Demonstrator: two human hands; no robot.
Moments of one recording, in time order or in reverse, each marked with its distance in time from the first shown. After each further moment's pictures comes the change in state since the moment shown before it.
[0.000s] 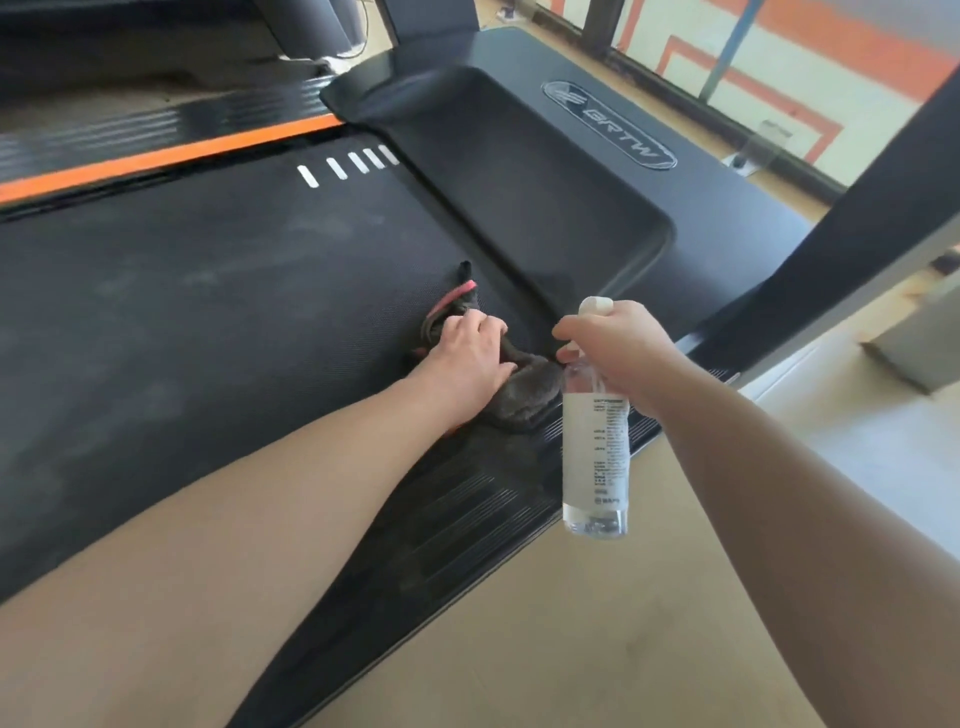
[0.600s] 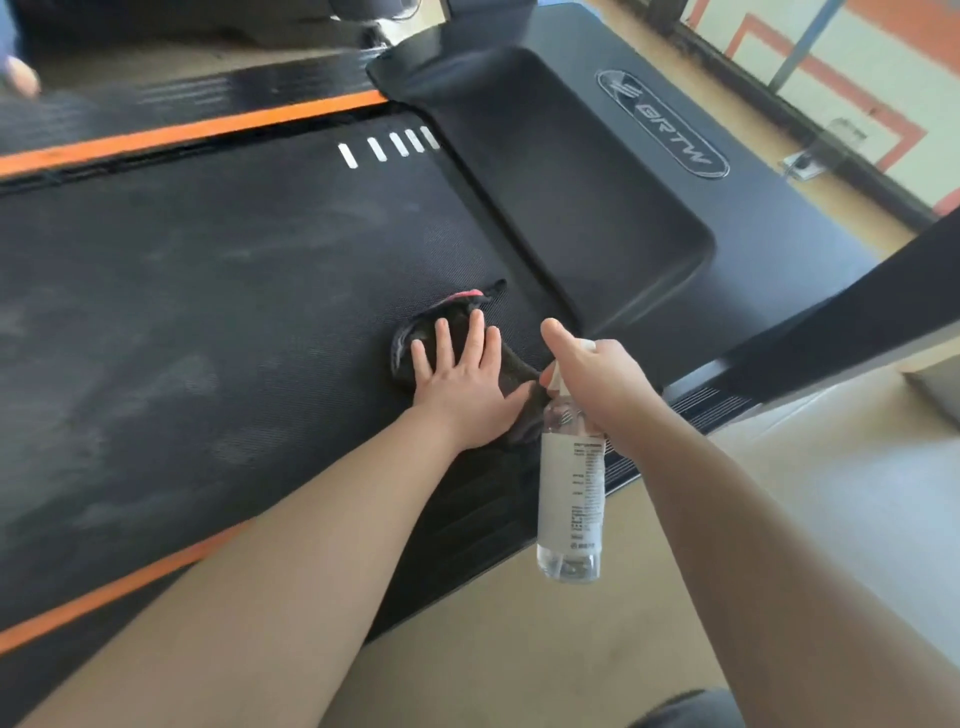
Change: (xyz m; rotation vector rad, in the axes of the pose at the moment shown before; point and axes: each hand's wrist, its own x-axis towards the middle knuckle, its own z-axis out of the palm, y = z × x) left_hand -0.017 0.000 0.014 0.012 -0.163 -0.272; right_hand -0.007 -0.007 0.023 -0.123 -0.085 -0.015
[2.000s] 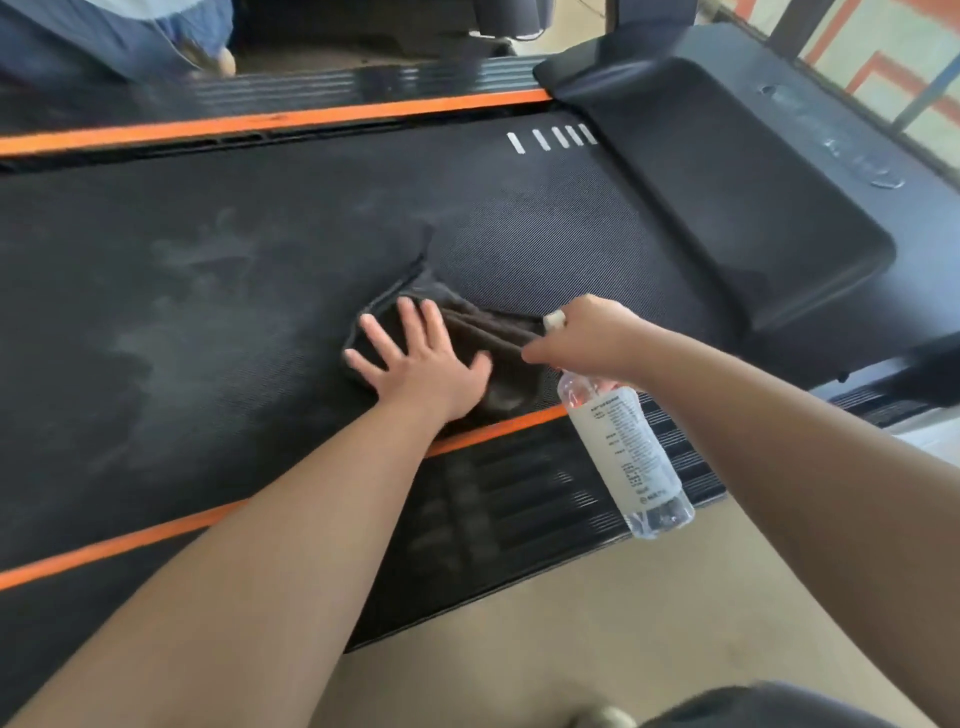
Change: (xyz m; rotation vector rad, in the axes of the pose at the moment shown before) left_hand -0.105 -0.192 -0.005 -0.140 0.123 -0.556; right_hand -0.056 -0.090 0.156 -0.700 -0.177 -0.379
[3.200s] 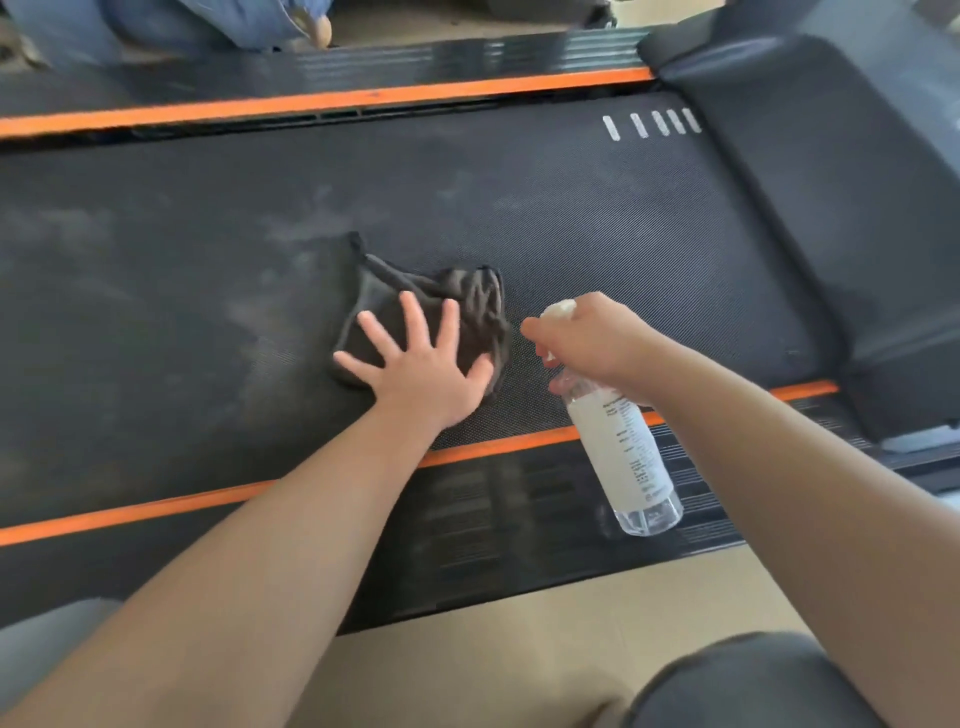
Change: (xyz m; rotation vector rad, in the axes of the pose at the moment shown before) left_hand -0.008 -0.073 -0.017 0.069 0.021 -0.067; right_hand -0.005 -0.072 0.015 0.428 -0.171 -0.047
